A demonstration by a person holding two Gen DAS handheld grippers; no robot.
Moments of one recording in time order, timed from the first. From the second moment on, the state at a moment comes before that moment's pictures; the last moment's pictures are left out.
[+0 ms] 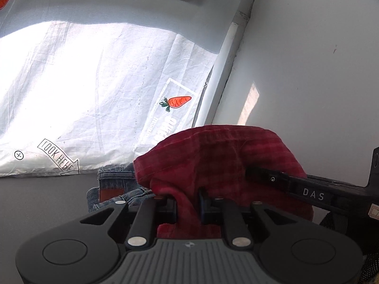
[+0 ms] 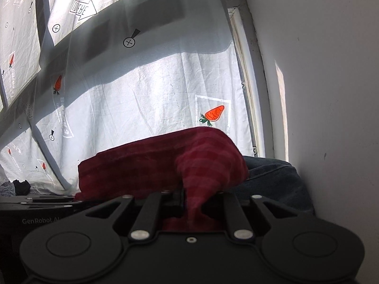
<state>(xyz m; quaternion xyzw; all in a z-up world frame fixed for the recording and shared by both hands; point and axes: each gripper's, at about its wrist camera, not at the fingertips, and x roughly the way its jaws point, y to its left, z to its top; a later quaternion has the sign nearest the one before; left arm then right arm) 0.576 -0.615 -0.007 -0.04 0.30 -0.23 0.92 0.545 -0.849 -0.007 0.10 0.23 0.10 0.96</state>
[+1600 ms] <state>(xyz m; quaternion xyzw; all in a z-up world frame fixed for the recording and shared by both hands) 0.359 -0.474 0.063 0.00 0.15 -0.06 0.99 0.385 -0.682 0.036 -0.05 0.14 0.00 0.99</state>
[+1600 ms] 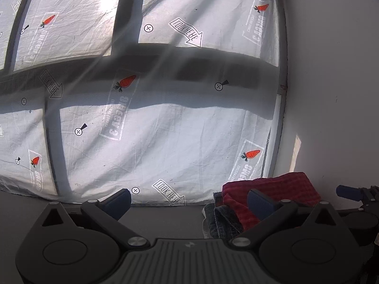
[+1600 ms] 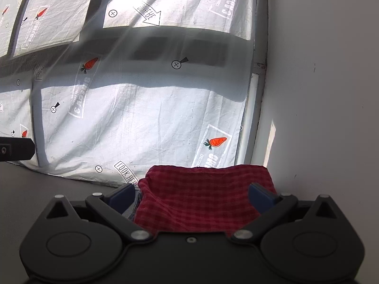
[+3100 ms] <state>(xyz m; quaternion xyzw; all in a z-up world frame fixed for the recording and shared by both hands) 0.058 -0.051 0.067 0.01 0.27 -0.05 0.96 0.068 -0.230 0.017 0.02 0.31 0.01 0.95</state>
